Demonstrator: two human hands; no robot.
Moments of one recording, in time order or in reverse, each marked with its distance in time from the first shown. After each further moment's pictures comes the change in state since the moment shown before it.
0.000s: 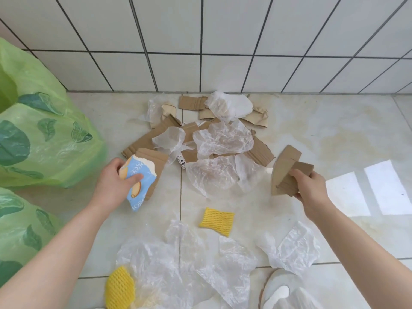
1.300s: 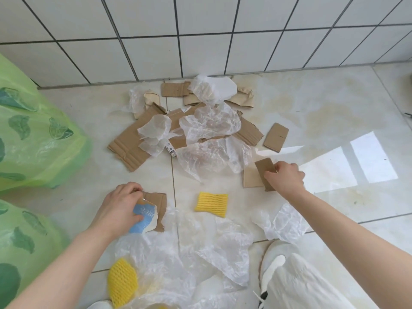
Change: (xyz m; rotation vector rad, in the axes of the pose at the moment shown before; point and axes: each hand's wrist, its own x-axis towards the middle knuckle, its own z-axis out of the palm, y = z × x) left_hand -0.034 -0.056 0.019 0.817 -0.377 0.508; right_hand -0.022 0.030 0.015 -0.883 0.008 0.005
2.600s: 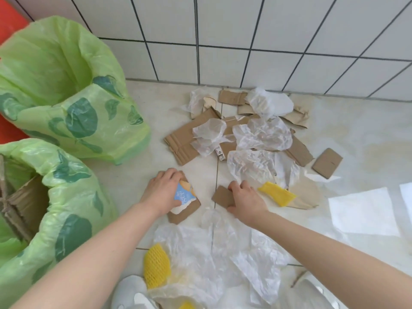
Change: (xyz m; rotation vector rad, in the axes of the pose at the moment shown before) left_hand 0.001 -0.001 -0.019 -0.049 -0.024 -0.169; right_hand -0.074 -0.101 0.107 -0.471 -0.302 -0.705
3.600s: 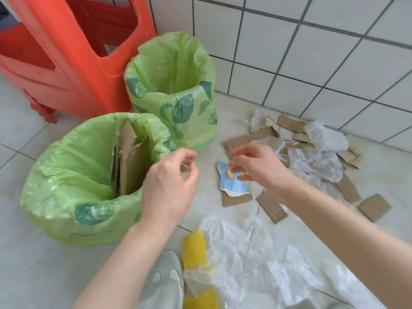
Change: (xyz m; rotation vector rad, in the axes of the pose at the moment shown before) left_hand -0.168 -0.012 -0.107 -0.605 0.866 -0.344; right_hand -0.064 -0.180 -0.106 0.706 0.024 -0.167
